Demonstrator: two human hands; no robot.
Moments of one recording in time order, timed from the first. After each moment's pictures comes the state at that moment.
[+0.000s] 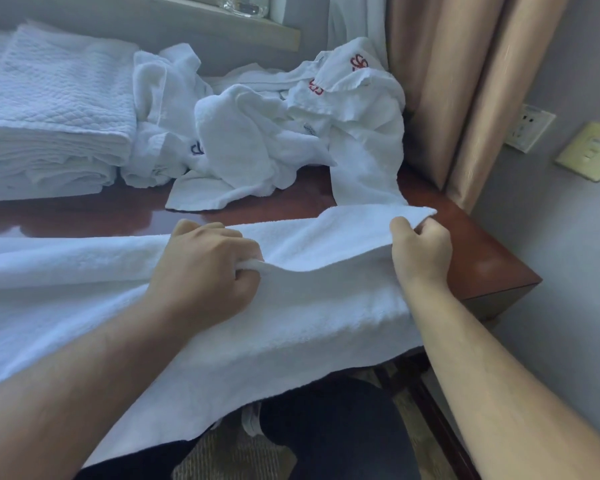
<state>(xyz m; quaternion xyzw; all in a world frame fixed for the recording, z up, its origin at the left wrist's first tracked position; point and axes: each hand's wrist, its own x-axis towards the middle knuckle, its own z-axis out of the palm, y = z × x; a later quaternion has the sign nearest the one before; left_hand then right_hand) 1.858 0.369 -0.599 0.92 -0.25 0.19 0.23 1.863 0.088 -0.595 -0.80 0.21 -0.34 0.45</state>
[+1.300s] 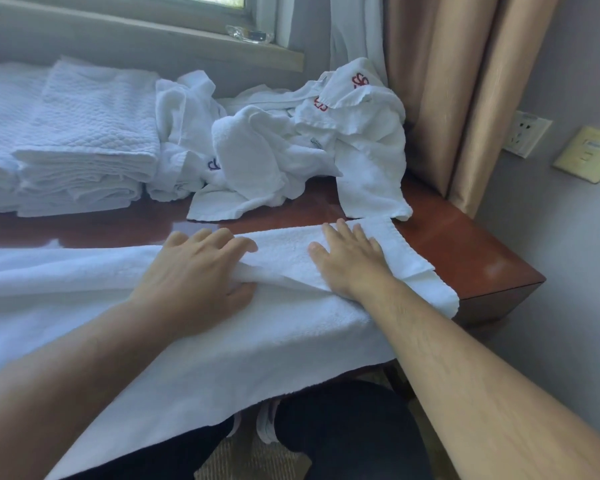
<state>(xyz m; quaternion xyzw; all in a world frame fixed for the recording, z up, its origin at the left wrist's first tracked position) 1.856 0.411 -0.599 0.95 -0.25 0.15 0.06 1.874 0.162 -0.598 -0.99 0.06 0.05 0.08</state>
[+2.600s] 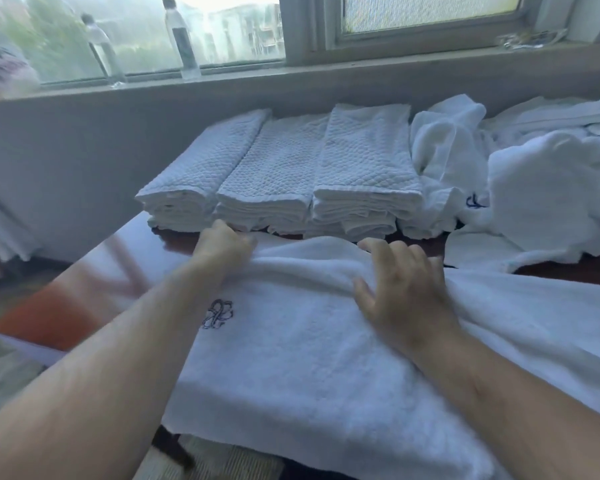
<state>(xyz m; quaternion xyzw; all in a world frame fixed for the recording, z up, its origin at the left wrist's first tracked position) 1.921 0.699 -0.581 0.90 0.34 0.07 0.28 1.908 0.417 -0.615 -0.91 -0.24 -0.27 0.19</state>
